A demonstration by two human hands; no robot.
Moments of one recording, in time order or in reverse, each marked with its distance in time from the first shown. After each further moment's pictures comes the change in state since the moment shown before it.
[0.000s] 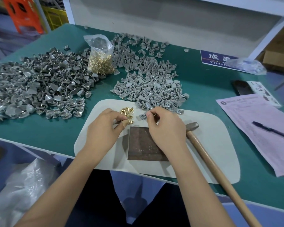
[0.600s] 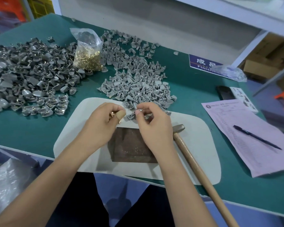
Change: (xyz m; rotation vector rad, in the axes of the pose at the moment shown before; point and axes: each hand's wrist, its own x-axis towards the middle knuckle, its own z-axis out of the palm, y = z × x) left_hand 0.011 0.037 -0.002 -0.352 -0.091 0.037; right_hand 0.001 0.003 -0.003 0.396 0.025 0.017
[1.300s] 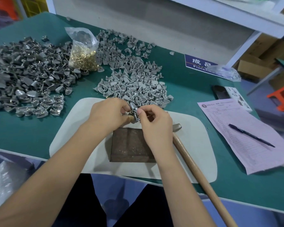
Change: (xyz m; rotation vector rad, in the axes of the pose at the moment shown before) left_hand 0.047 0.013 0.014 0.576 -0.195 -0.060; right_hand 0.003 0.004 -0.002 0.072 0.095 0.048
